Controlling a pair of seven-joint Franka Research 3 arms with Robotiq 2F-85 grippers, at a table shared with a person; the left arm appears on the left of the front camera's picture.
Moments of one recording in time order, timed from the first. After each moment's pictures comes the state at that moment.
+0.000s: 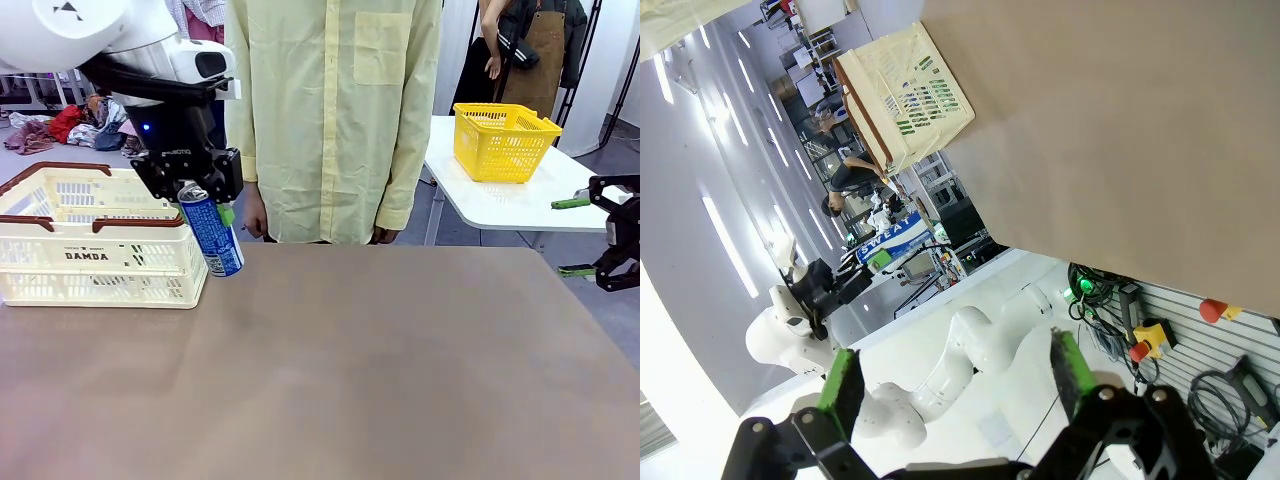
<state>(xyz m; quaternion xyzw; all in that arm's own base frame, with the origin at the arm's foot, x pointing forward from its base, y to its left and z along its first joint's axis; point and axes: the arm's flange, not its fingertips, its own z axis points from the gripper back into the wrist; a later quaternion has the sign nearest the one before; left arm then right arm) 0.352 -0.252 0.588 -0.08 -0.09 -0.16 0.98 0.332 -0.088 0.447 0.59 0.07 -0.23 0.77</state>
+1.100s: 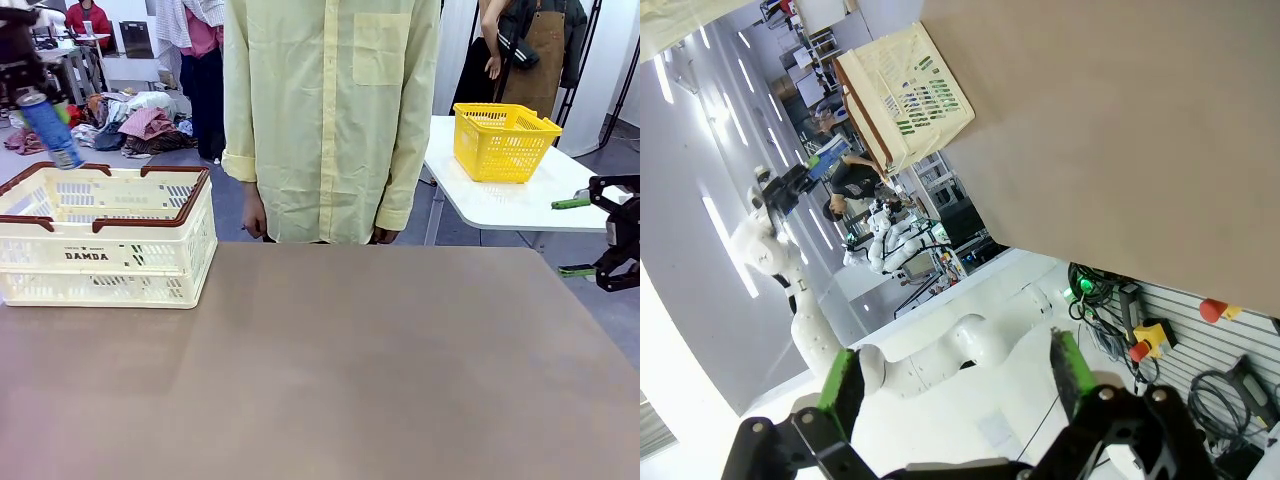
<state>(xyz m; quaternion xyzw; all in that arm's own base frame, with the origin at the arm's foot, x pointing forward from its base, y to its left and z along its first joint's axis) 0.591 0.075 0.630 -0.04 -0.12 0.11 0.99 0.332 -0.089 0.447 0.59 0.07 -0.23 0.77</state>
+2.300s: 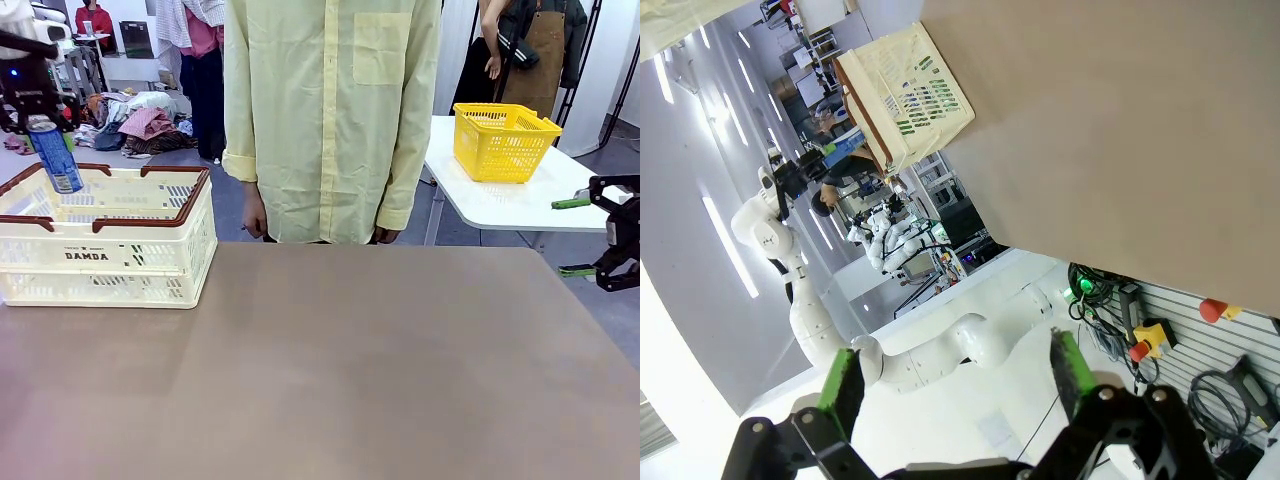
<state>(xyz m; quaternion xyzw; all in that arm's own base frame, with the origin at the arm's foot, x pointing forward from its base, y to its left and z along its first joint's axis) 0.611 0.056 0.585 0.01 -0.09 0.11 0.99 0.332 -0.088 0.447 0.59 0.07 -0.23 0.77</state>
